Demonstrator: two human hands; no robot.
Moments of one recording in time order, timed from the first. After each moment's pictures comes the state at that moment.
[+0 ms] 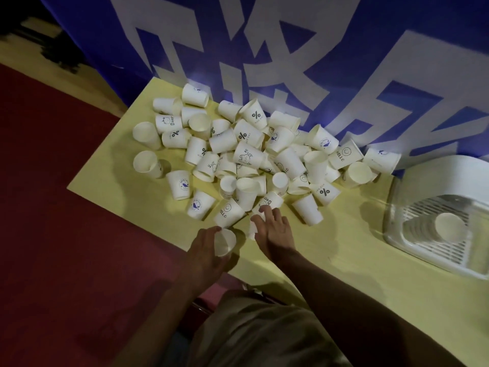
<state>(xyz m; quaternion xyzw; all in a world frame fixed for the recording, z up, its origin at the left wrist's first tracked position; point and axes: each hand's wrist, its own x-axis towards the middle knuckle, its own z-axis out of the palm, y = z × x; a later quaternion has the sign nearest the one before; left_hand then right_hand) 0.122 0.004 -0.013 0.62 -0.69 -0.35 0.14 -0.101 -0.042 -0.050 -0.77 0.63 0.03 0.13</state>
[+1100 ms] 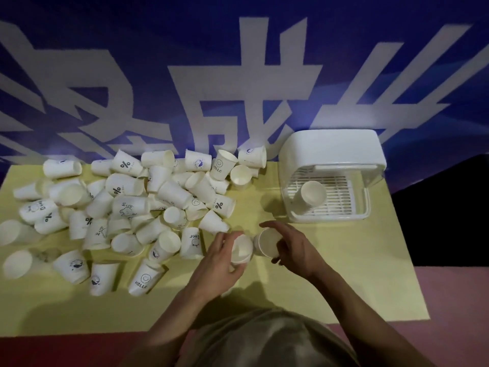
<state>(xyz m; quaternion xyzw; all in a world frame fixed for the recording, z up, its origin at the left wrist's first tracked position) -0.137 -0.026 0.023 0.36 -0.85 -0.38 0.05 -0.362 0.065 0.046 -0.50 0.71 -0.30 0.39</state>
